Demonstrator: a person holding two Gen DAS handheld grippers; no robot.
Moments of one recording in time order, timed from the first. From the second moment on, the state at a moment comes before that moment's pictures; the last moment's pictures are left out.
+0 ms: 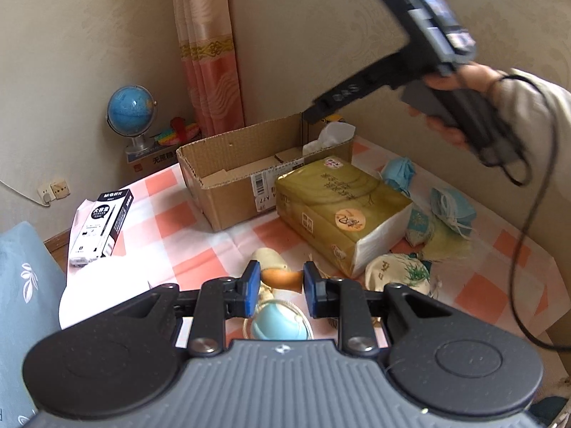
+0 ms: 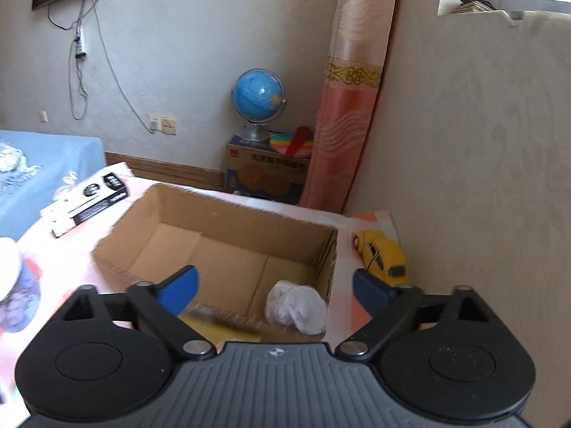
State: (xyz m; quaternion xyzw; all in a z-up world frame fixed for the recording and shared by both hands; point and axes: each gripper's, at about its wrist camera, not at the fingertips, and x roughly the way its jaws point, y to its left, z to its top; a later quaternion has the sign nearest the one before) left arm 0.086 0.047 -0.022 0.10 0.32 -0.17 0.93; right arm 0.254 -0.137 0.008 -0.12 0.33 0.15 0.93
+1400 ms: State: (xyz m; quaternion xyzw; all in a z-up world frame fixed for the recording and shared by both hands) left arm 0.269 -0.008 0.013 0.09 0.33 -0.10 0.94; right arm 0.058 -0.203 -0.014 -0.04 0.33 0.14 0.93
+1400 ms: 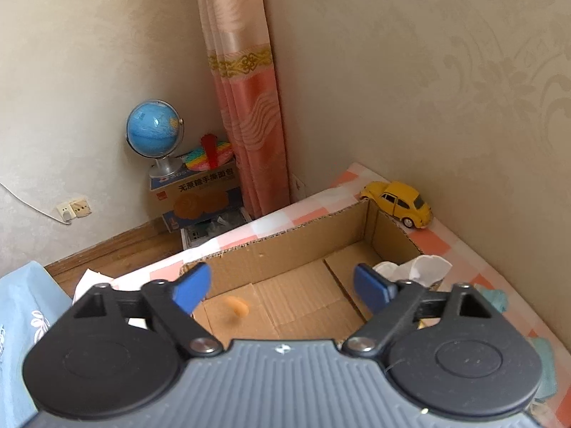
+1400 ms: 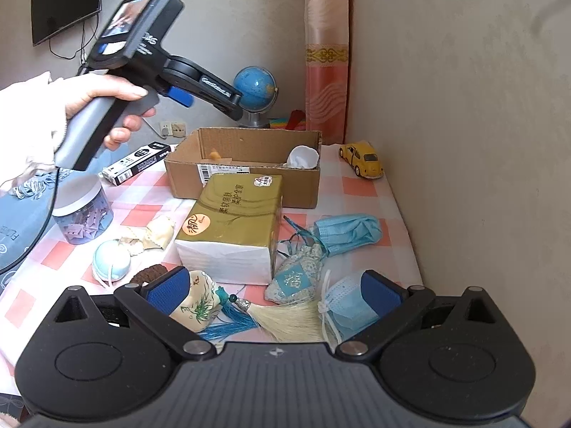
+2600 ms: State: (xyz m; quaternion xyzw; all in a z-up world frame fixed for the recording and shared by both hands) left arm 0.061 0.053 -0.082 0.03 0.36 -0.10 0.93; right arm 0.041 -0.180 -0.049 -0.09 0.37 0.15 0.91
